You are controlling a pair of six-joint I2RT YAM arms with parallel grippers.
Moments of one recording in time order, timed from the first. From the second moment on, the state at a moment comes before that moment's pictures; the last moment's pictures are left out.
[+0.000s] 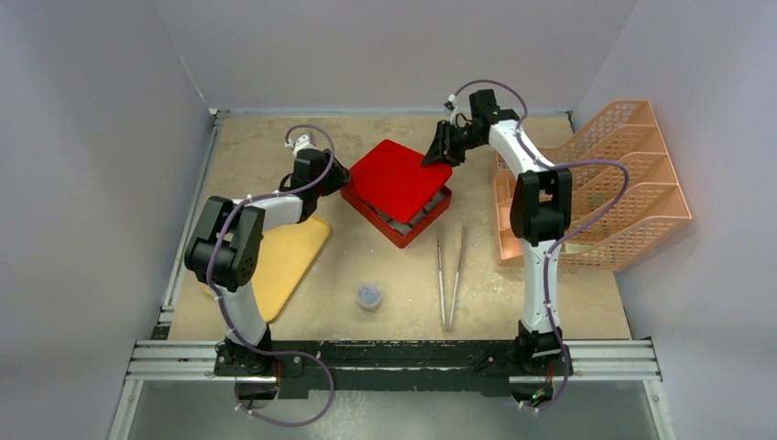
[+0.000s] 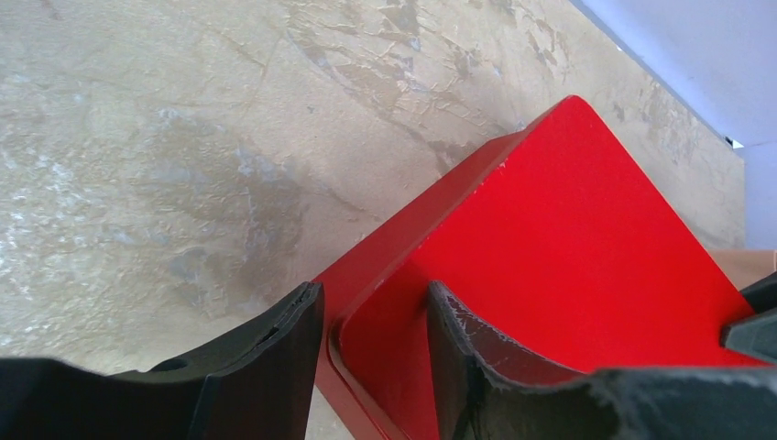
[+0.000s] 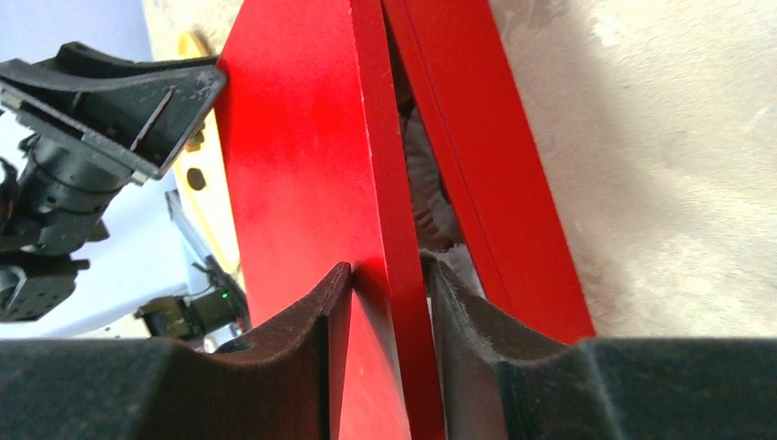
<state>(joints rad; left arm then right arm) -0.29 1.84 0.99 0.35 -0.05 -0.75 0.16 2.33 2.06 -0.82 -0.77 0.29</state>
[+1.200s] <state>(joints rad) -0.33 1.87 1.10 0.24 -0.06 -0.72 0.14 2.10 1.74 -0.81 -0.29 0.27</state>
